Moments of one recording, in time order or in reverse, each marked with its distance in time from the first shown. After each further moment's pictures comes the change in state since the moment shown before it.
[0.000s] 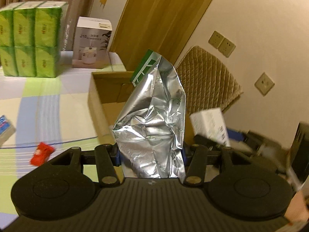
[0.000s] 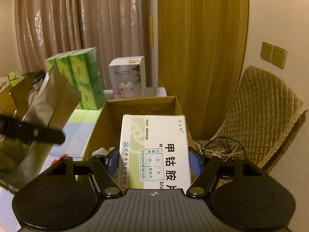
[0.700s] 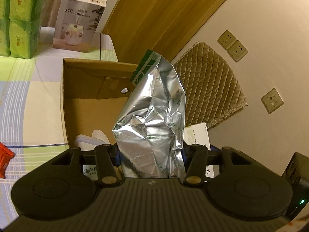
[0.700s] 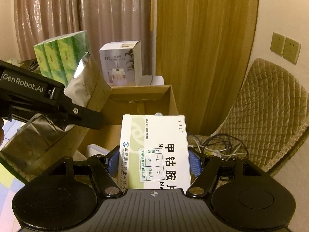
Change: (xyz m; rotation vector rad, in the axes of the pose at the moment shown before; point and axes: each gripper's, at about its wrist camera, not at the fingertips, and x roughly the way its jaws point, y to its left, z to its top) left arm 0.105 0.004 0.029 -0.143 0.076 -0.060; right arm 0.068 -0.029 0.004 -0.041 0.071 0.014
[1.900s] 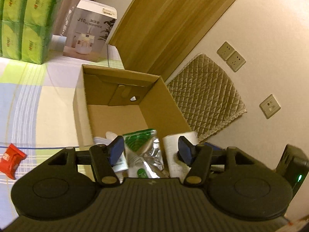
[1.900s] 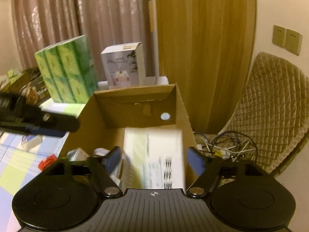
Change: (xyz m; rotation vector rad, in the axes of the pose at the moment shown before) left arm -0.034 0.025 -0.019 0.010 -0.098 0.001; right arm 0.004 0.001 0.000 0.083 -0.028 0.039
